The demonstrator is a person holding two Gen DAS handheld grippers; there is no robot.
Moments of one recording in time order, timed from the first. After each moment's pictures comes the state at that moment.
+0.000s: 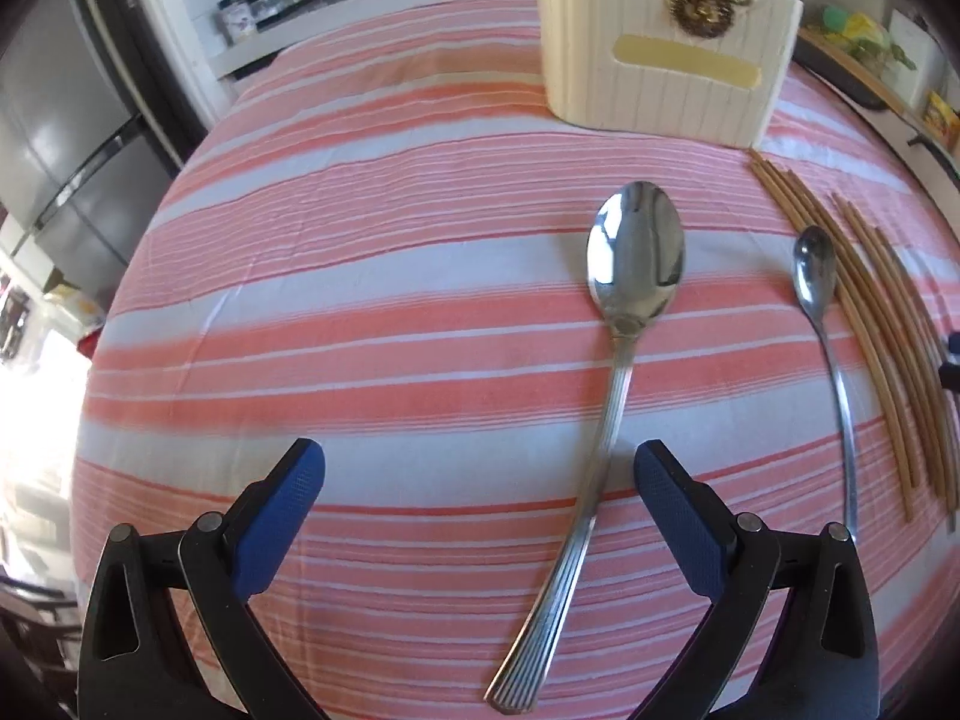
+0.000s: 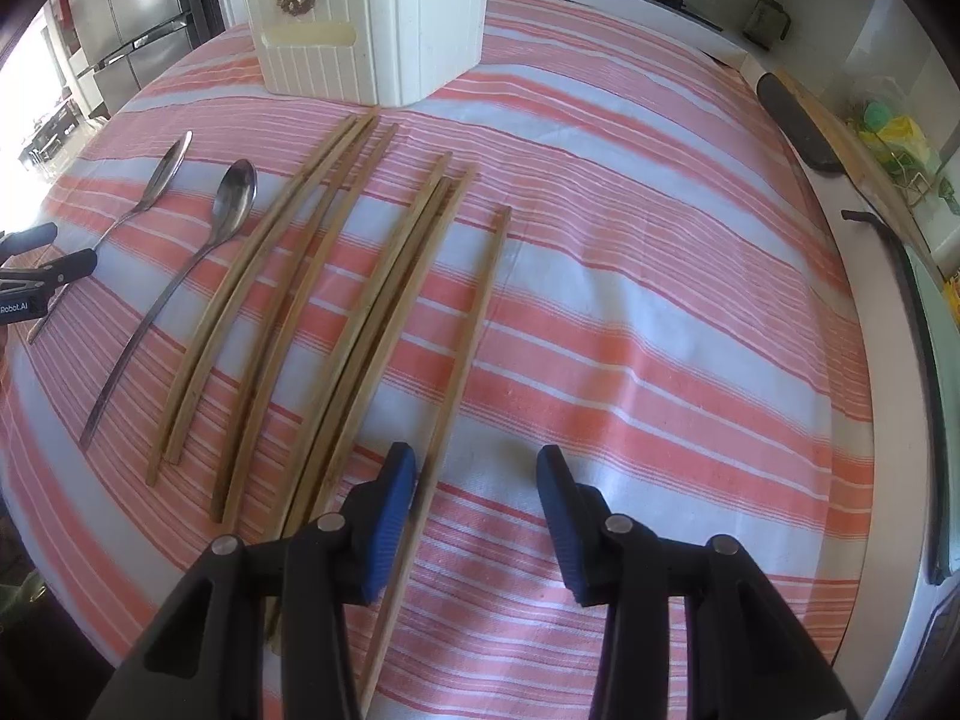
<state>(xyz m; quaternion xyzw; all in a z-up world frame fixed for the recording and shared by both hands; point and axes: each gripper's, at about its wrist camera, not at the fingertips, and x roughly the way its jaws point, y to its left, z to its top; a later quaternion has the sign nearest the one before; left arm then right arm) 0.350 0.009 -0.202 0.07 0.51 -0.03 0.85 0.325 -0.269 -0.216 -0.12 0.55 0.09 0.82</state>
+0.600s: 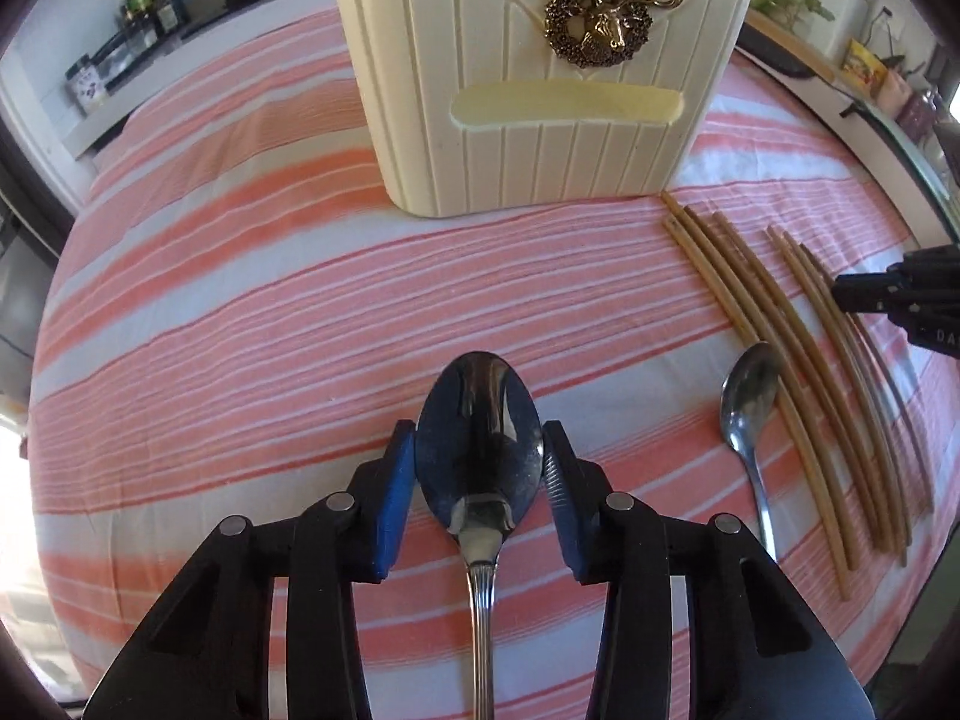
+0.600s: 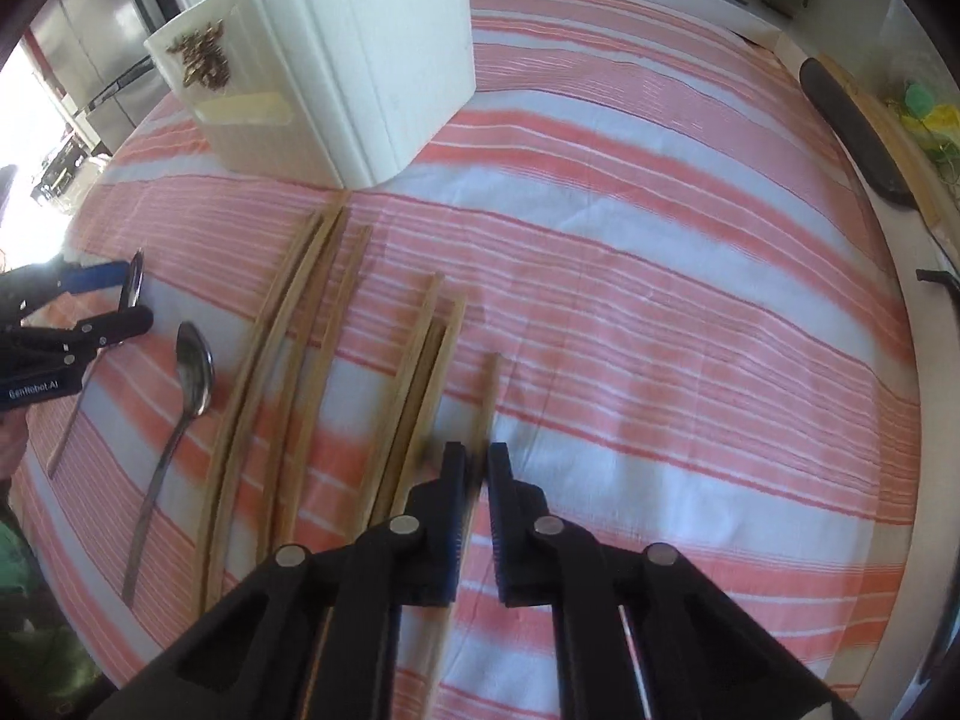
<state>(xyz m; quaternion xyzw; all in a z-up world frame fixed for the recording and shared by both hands) 0.432 -0.035 -0.196 0.09 0.53 -0.14 0.83 0.441 -0.265 -0.214 -0.04 0.58 0.11 0.81</state>
